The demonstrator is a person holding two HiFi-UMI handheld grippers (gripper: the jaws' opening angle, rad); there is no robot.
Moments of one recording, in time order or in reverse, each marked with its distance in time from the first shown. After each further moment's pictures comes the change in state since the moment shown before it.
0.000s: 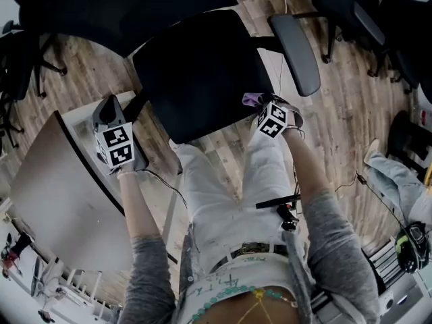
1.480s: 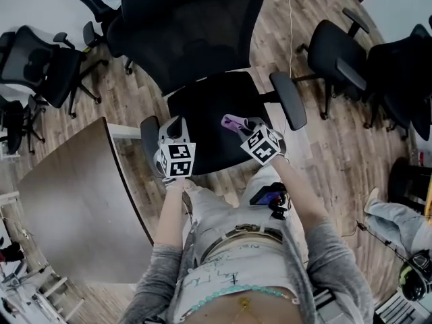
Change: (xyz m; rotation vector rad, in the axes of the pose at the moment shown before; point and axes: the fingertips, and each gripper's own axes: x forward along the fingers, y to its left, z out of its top) left arm -0.095 -0.080 0.110 -0.165 -0.232 -0.125; right arm -0.176 -0.008 0.182 0.122 -0.444 -0.053
